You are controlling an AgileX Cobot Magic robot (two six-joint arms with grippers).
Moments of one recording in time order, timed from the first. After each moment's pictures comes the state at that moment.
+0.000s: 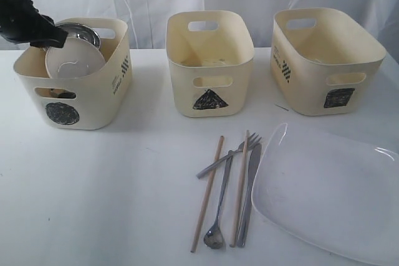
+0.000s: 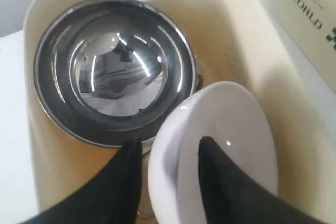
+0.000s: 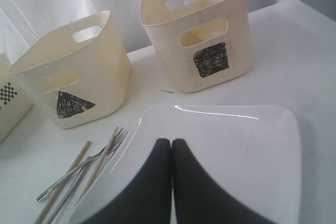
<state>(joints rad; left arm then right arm) -0.05 1.79 -1.48 -0.51 0.60 0.73 -0.07 0.00 -0.01 0.14 0.28 0.19</state>
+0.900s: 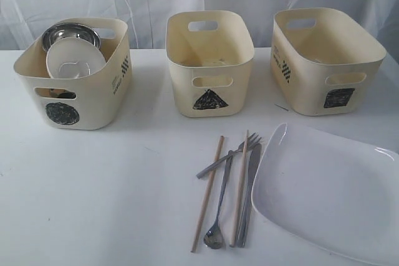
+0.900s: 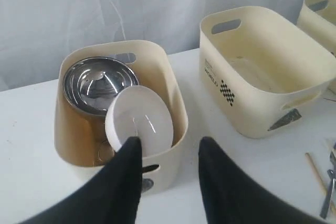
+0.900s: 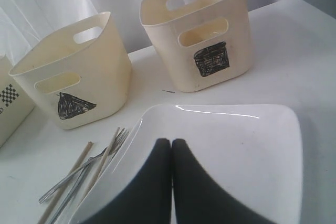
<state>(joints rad) -0.05 0.95 -0.92 -0.68 0.53 0.73 -0.07 0.00 -0.01 0.15 0.28 0.20</state>
